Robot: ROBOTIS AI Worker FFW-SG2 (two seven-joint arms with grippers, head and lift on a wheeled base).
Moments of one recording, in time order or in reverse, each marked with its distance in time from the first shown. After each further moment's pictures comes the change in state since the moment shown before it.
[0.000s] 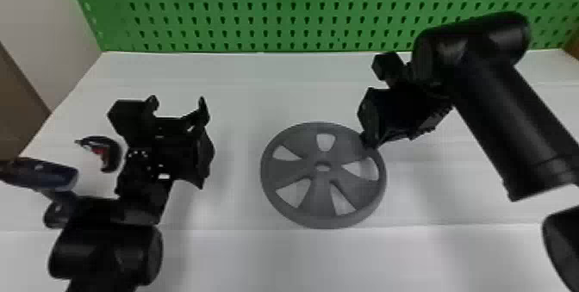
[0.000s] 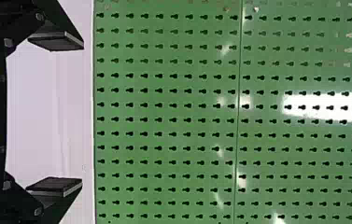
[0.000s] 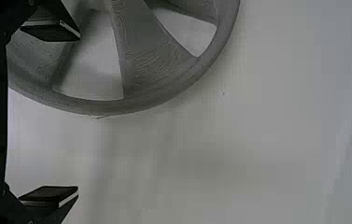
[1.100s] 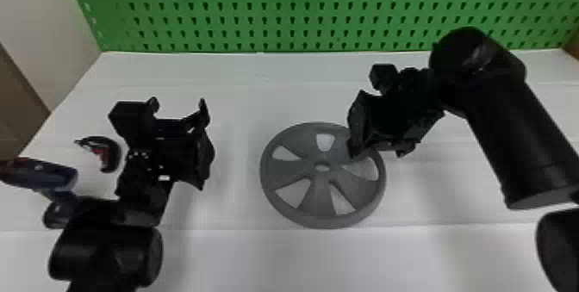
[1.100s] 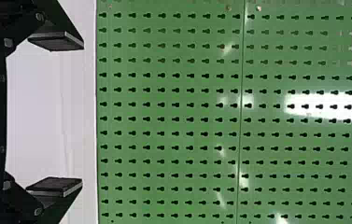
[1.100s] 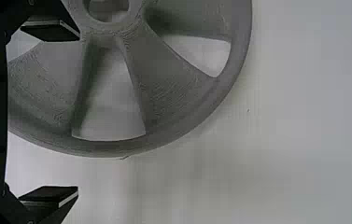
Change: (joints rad) left arm 0.004 0.000 0.000 0.000 -0.001 0.004 0.000; right arm 0.029 0.040 -0.197 0.094 -0.477 0.004 -0.517
